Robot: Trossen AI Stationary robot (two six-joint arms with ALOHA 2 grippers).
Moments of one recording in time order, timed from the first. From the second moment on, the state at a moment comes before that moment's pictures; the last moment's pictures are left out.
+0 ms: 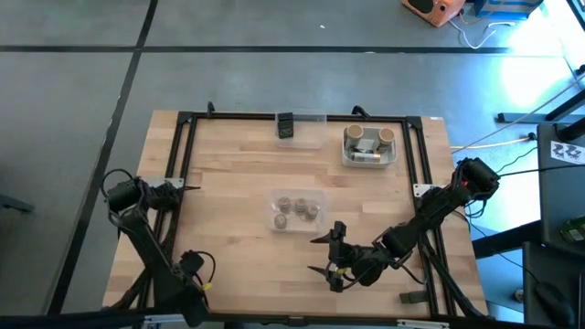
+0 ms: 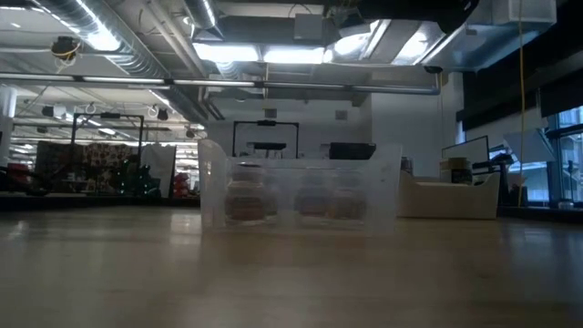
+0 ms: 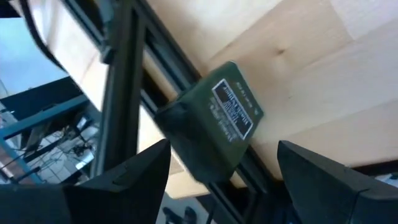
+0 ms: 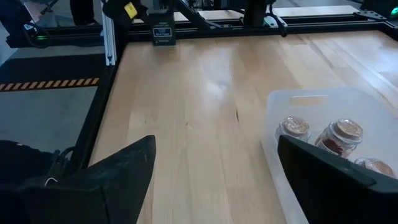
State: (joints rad) left arm -1.02 1.88 1.41 -1.45 0.31 -1.85; right arm 0.68 1.65 1.05 0.05 0.65 0.41
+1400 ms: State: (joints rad) left arm -0.99 1.88 1.48 -1.55 -0.03 -1.67; right arm 0.68 1.65 1.05 0.05 0.67 0.41
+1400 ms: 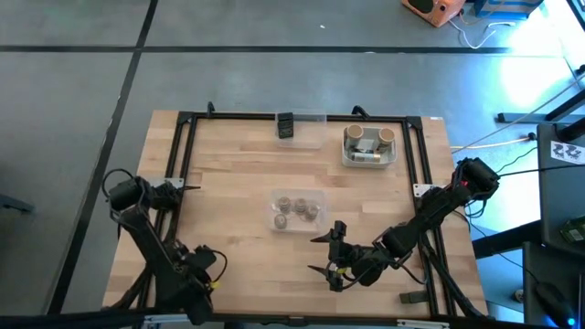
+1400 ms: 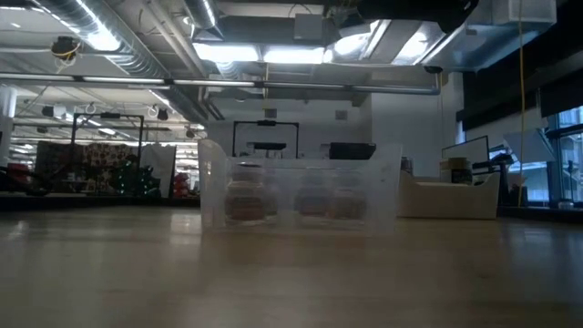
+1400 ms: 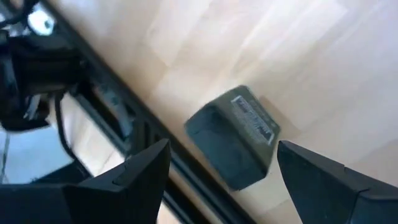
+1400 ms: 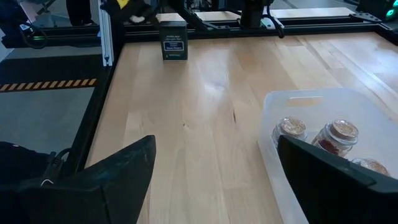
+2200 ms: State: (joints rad) left arm -1.09 1.83 1.47 -1.55 -0.14 -2.20; right arm 0.68 1.65 1.05 0.05 0.66 0.41
